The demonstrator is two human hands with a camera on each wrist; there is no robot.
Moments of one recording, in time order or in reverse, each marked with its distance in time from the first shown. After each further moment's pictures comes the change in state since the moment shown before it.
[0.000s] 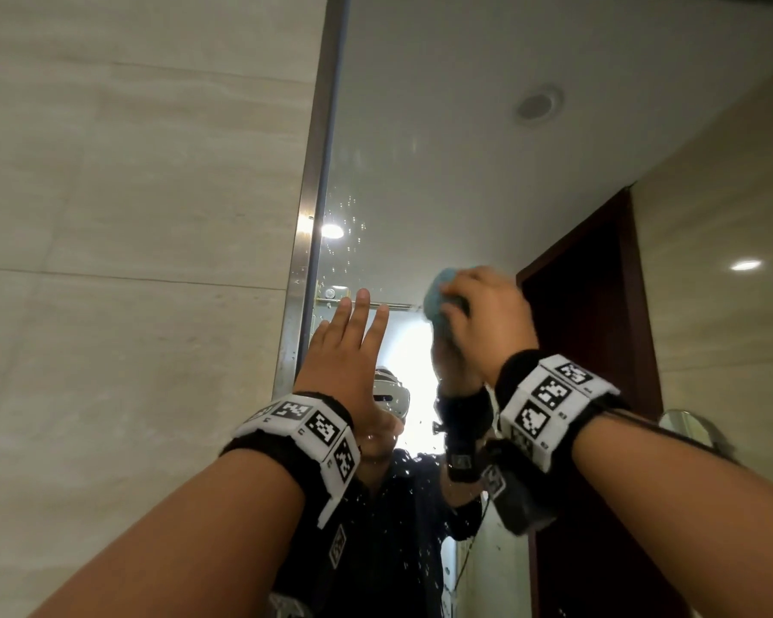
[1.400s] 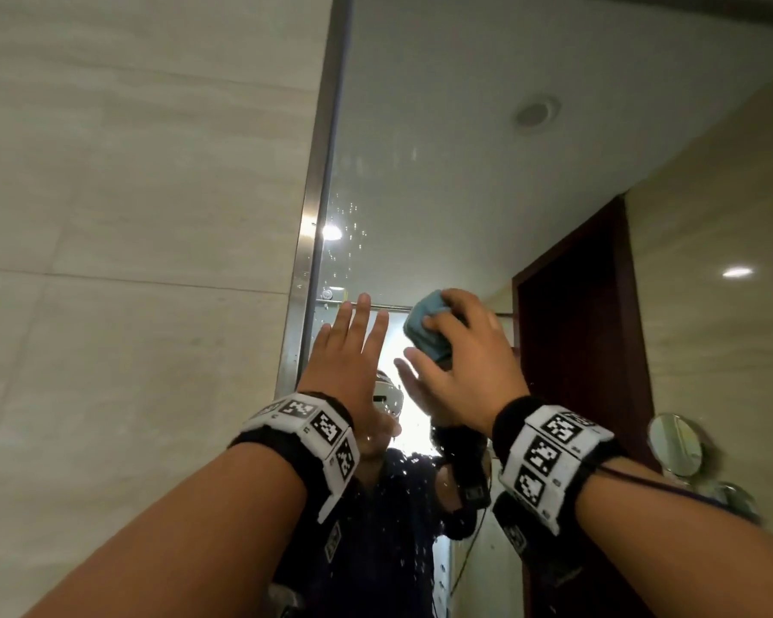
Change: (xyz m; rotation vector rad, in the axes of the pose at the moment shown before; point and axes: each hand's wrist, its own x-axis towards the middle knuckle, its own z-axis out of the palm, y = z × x) left_hand 0.005 0.000 0.000 0.025 -0.009 0.016; right_hand -0.035 -0.012 0.000 -0.028 -0.172 -0.016
